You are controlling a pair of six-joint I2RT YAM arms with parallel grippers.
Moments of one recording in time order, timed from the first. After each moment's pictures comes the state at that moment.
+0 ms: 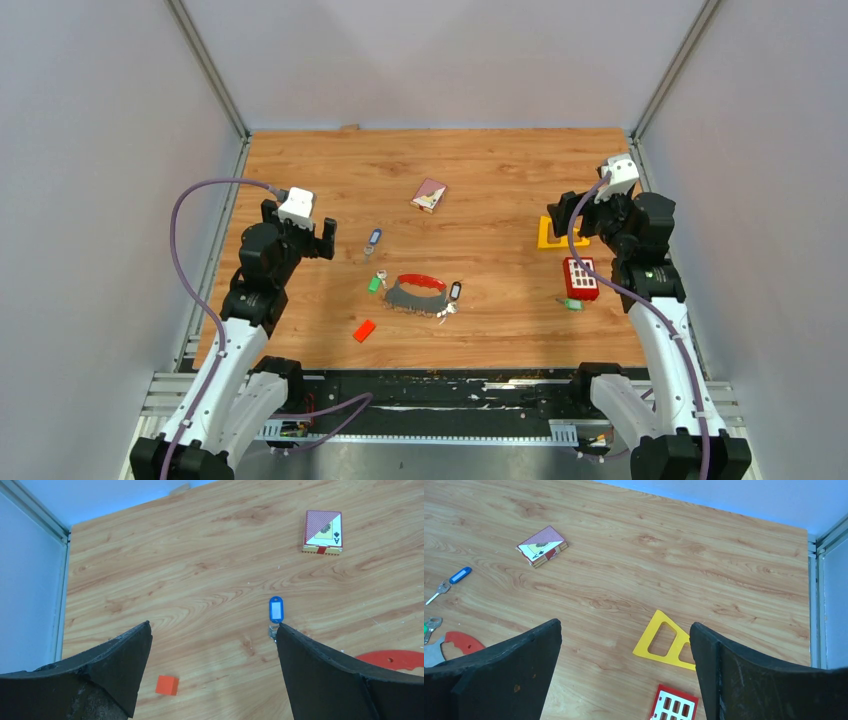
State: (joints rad) left arm -0.16 0.74 0.58 -0.04 0.05 0.15; right arm -0.02 0.88 0.83 -0.19 -0.34 -0.09
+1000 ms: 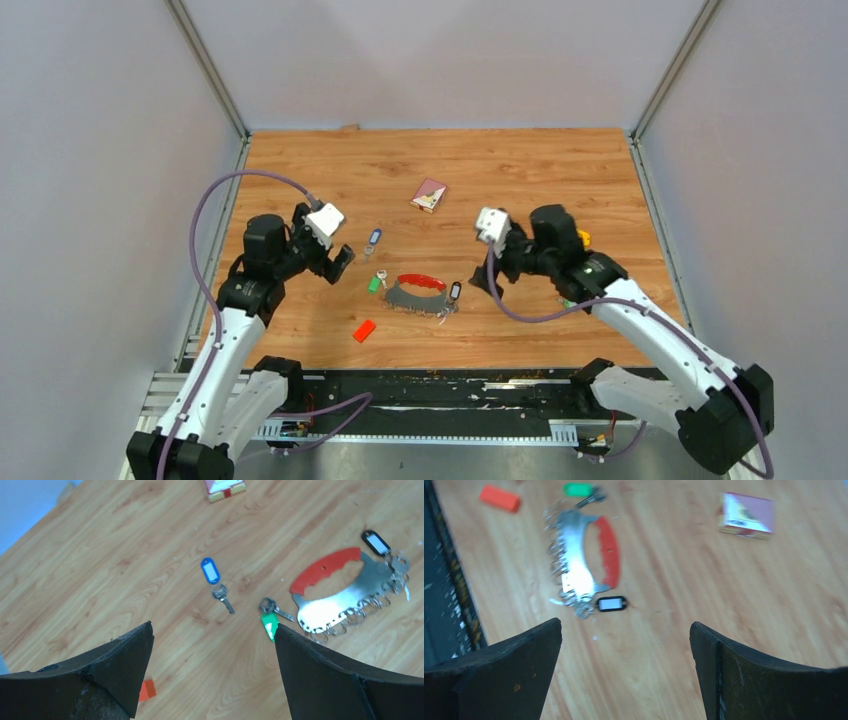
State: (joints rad) left arm -0.16 0.81 0.71 -0.35 0.41 0.42; right arm 0.48 1.00 0.85 -0.36 -0.46 -0.42
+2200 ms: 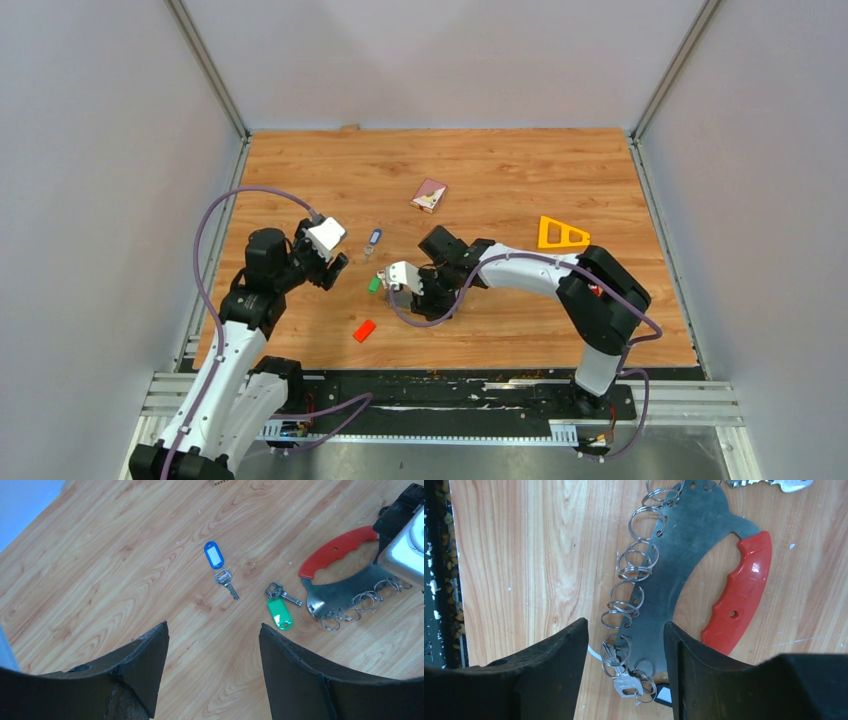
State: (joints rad) left arm -0.16 0.72 0.59 -0.34 0.39 0.47; right arm 0.89 1.77 1.09 -0.43 -0.44 -0.69
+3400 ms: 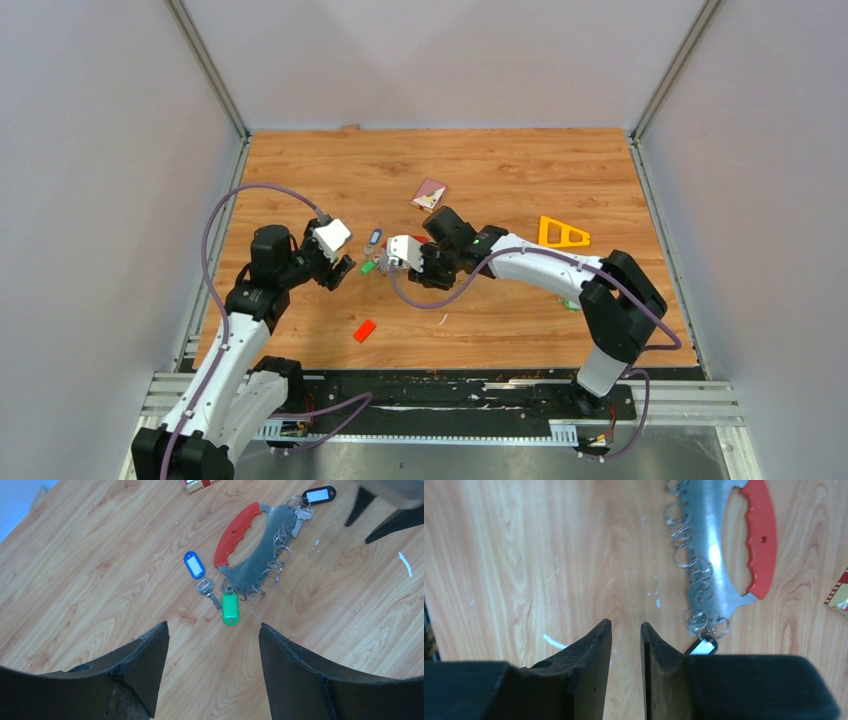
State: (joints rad) left arm -0.16 0.78 0.58 -0.29 0.50 0.51; right arm 0.86 1.68 1.15 -0.44 -0.33 -0.66
